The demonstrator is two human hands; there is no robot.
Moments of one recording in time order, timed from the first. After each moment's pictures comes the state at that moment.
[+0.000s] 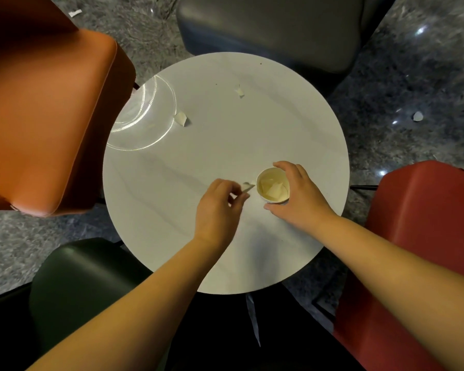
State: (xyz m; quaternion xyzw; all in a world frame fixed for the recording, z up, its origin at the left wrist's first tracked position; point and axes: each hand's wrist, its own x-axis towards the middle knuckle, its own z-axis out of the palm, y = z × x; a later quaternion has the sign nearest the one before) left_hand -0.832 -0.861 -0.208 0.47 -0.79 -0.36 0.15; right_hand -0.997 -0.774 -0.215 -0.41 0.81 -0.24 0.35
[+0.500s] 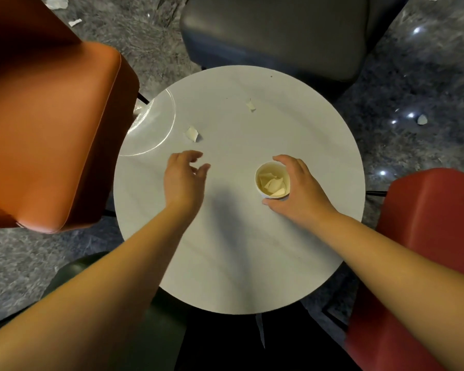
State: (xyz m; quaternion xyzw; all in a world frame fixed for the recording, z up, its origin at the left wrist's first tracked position) left_hand -0.821 -0.992 -0.217 0.56 -0.74 -0.35 0.14; right_hand -0.991 -0.829 -0.203 -0.39 0.81 -0.28 0.33
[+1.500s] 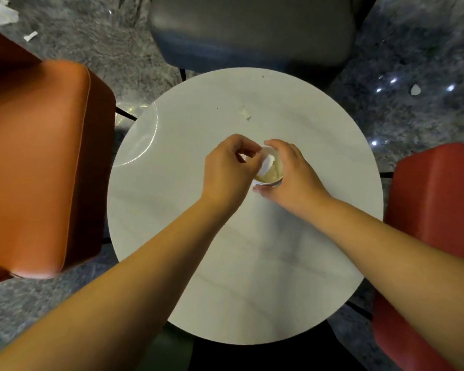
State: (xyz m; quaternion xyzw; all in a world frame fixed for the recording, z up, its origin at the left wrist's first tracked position) left_hand -0.907 -1.009 -0.190 0.42 -0.73 -0.53 0.11; right_hand -1.002 -0.899 -0.220 -0.33 0.84 -0.30 0.32
